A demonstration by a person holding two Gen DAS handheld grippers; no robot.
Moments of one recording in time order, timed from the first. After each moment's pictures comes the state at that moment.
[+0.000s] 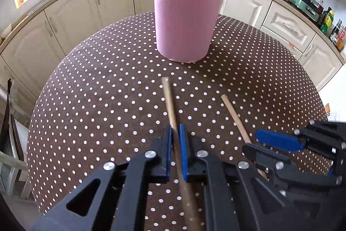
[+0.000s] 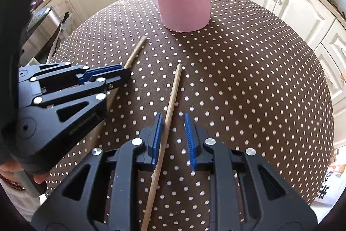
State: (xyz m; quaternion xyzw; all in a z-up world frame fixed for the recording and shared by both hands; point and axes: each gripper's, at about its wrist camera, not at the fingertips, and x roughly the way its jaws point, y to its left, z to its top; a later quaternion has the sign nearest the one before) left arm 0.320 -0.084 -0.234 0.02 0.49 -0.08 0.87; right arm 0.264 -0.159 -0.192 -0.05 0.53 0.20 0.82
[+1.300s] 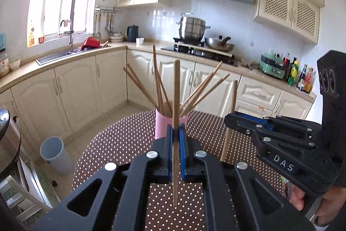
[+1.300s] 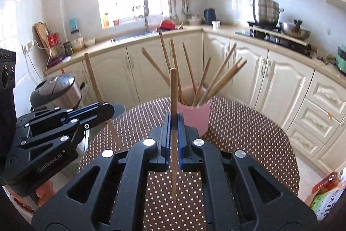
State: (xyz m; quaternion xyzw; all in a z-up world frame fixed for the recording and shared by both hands) left arm 0.198 -0.033 -0.055 -0.02 0.24 -0.13 0.96; right arm 0.204 -0.176 -0.031 0.01 0.27 0.21 0.94
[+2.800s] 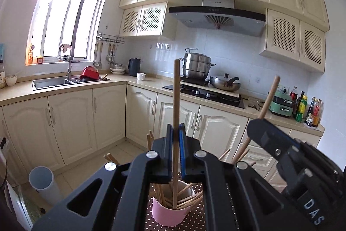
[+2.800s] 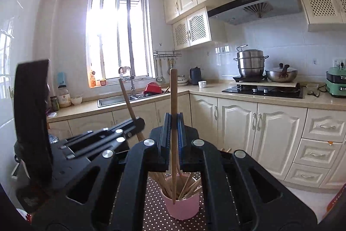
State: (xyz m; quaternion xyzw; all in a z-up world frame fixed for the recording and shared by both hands) left arm 0.331 -0.064 -0.010 -0.05 0.14 -0.12 0.98; right arm 0.264 -0.179 0.016 0.06 0.08 0.16 0.98
